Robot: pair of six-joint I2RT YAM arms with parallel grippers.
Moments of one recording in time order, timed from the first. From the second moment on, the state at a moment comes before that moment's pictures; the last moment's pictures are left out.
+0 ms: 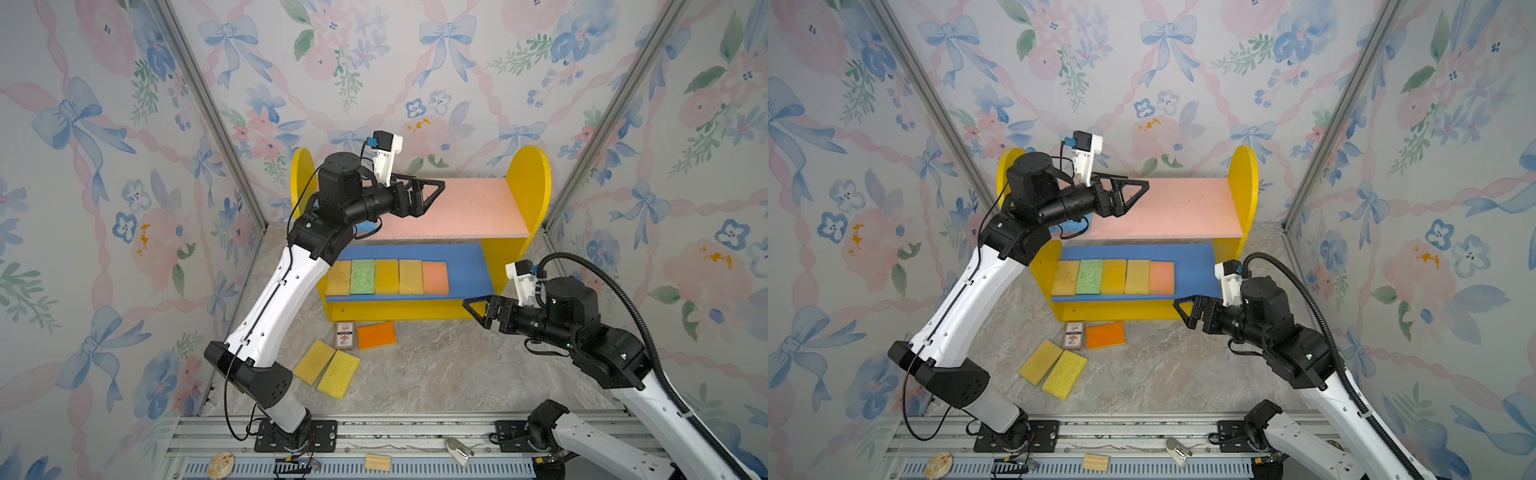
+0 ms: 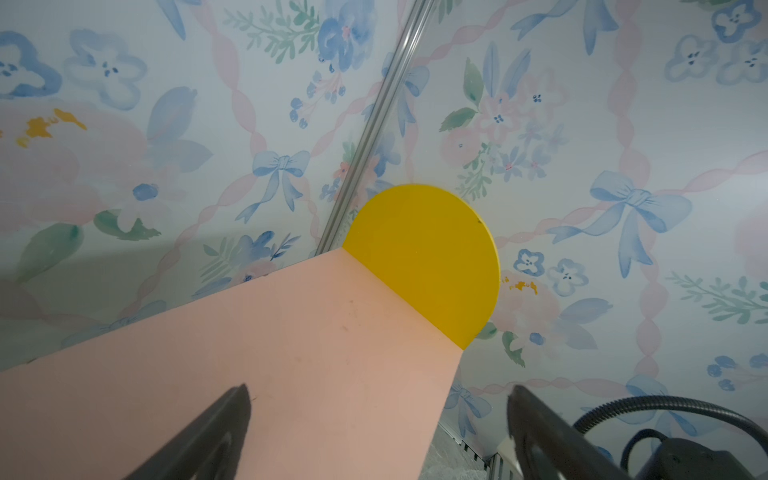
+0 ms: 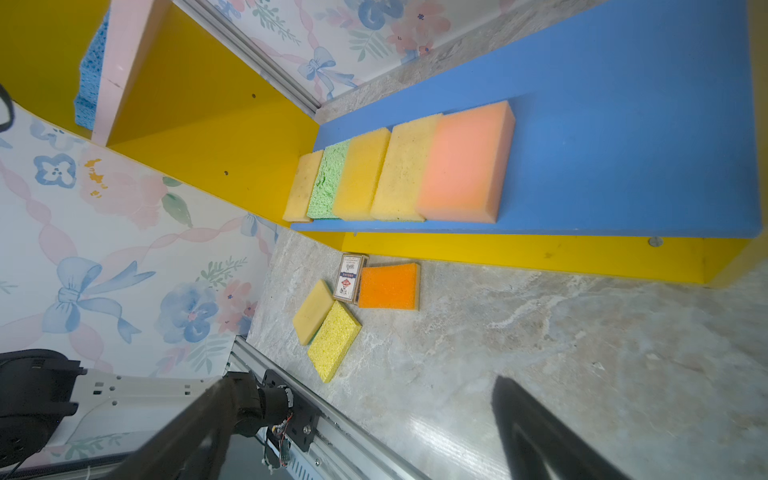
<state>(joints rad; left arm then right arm) -0.56 1.62 2.04 -0.41 0.48 -0.43 0.60 0.80 1.09 -0.77 -0.20 0.70</state>
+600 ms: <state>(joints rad) -0.79 0.88 0.88 -0.42 0.33 -0.54 0.62 0.64 0.89 -0.78 -0.19 0.76</state>
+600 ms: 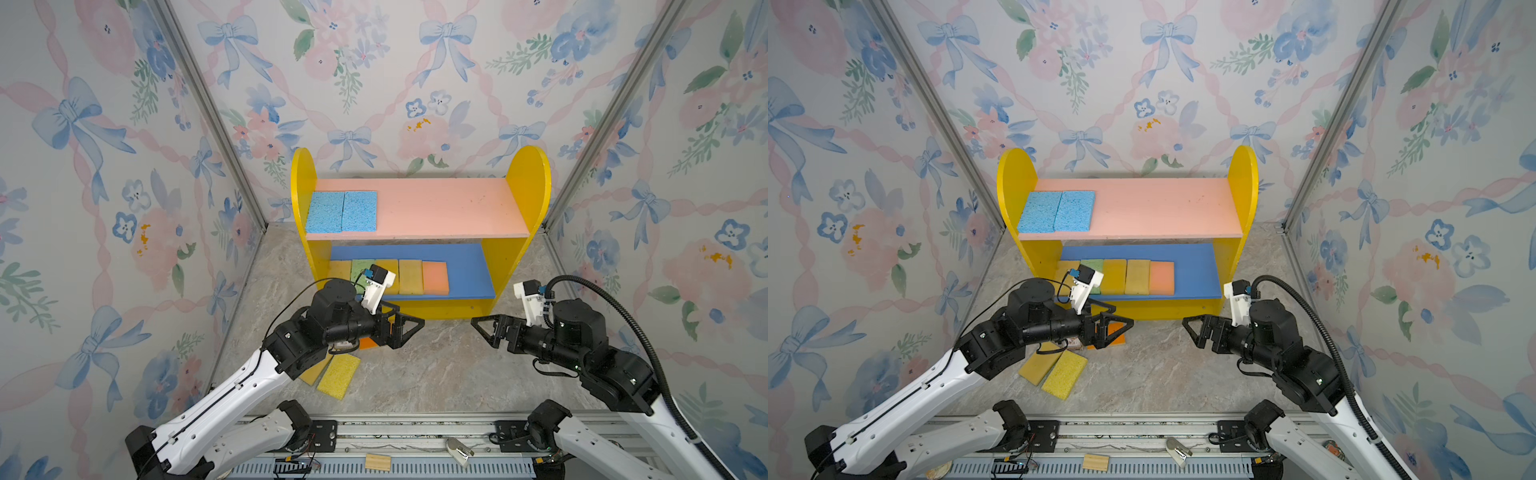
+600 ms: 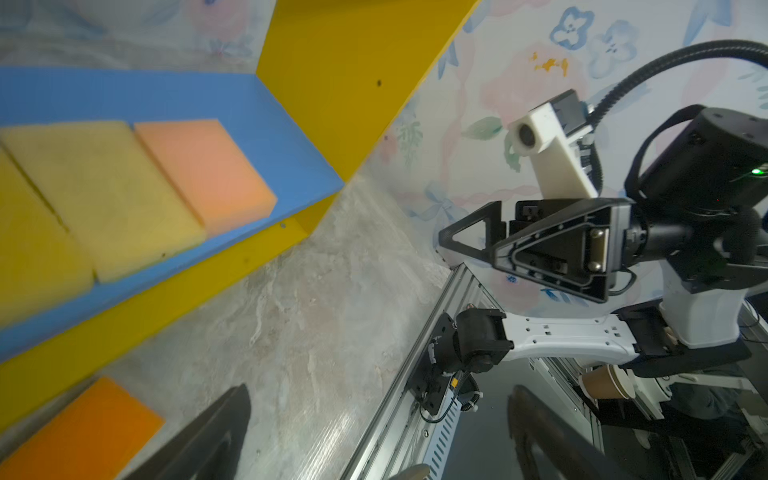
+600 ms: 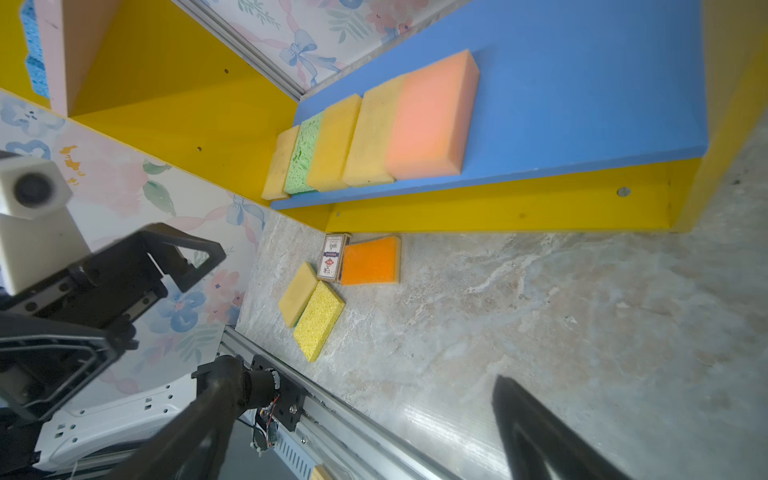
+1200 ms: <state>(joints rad) -0.59 0.54 0.51 -0.50 0.09 -0.77 1.21 1.16 0.54 -0.05 0.28 1.29</state>
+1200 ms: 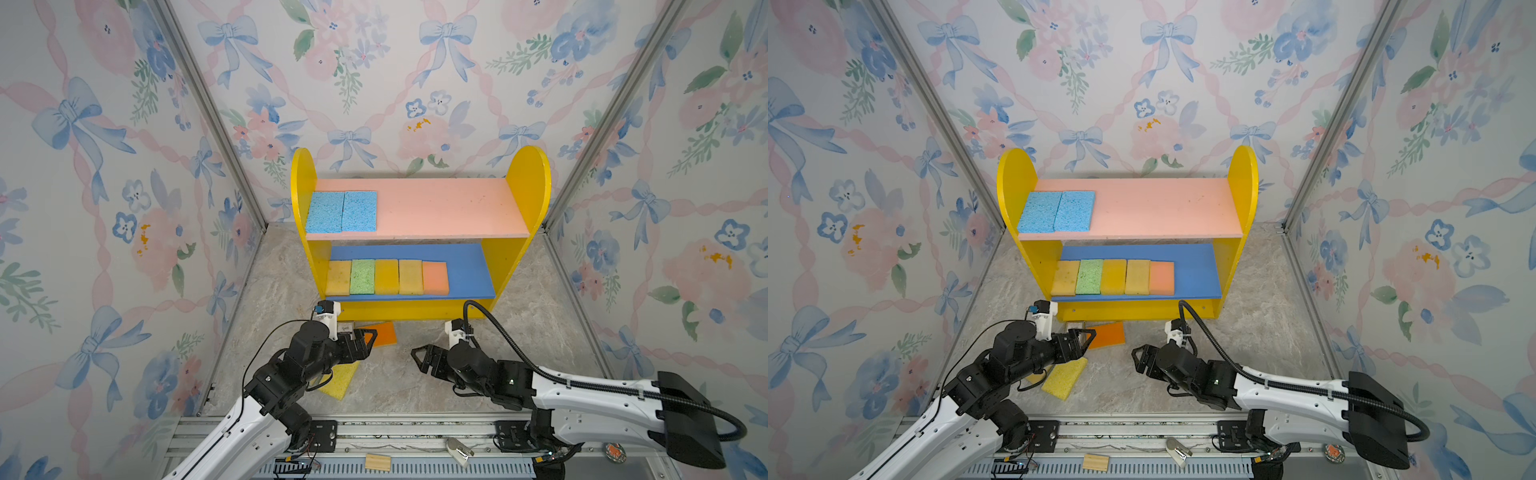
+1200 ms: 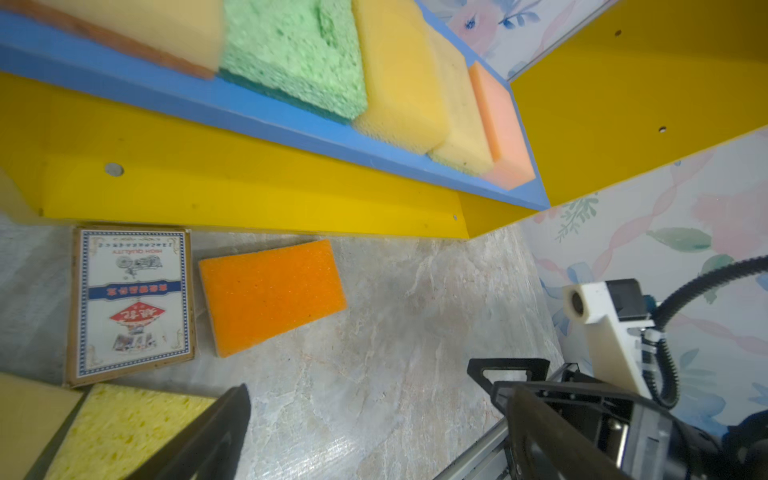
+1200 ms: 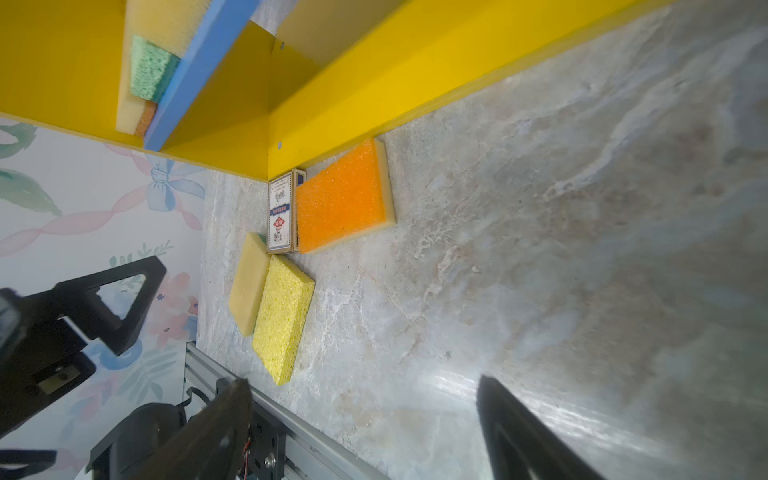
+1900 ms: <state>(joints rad) -0.55 0.49 0.49 -0.55 0.14 -0.78 1.21 1.87 0.76 0.56 0.27 1.78</state>
